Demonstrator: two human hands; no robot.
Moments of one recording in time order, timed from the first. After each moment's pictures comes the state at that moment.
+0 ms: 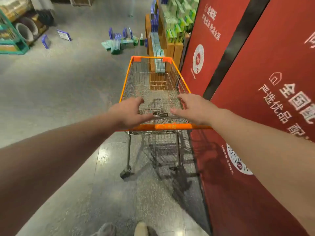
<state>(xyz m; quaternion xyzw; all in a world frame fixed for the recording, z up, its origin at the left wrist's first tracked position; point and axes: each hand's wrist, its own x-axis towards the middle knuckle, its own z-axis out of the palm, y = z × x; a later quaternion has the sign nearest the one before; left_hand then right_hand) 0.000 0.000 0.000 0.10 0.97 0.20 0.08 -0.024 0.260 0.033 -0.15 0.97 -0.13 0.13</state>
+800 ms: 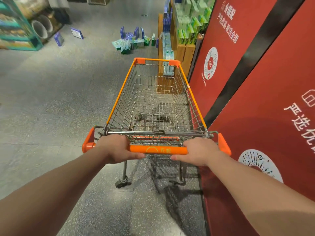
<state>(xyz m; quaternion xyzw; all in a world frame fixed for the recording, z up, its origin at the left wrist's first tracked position) -0.026 0.007 -0.092 0.04 0.97 0.00 0.22 -0.071 0.307 -0.092 -0.24 0.95 0.05 0.20</state>
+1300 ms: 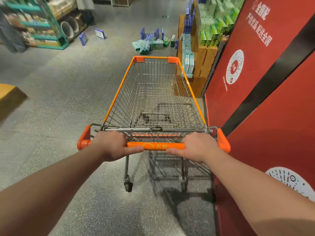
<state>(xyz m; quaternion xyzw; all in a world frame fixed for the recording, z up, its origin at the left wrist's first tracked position) -0.032 -0.051 -0.096 0.02 0.98 -0.07 0.17 -0.112 0.238 -0.101 -0.31 0.94 0.04 0.16</state>
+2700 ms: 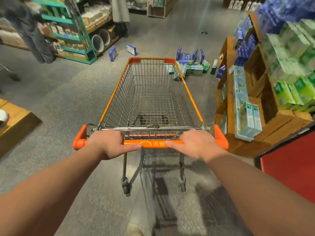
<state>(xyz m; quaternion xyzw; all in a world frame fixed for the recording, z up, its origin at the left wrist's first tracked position) -0.552 -0.495 -0.099 -0.08 0.98 -0.02 0.16 -0.689 -0.226 -0.102 -0.40 0.90 0.04 0.14</state>
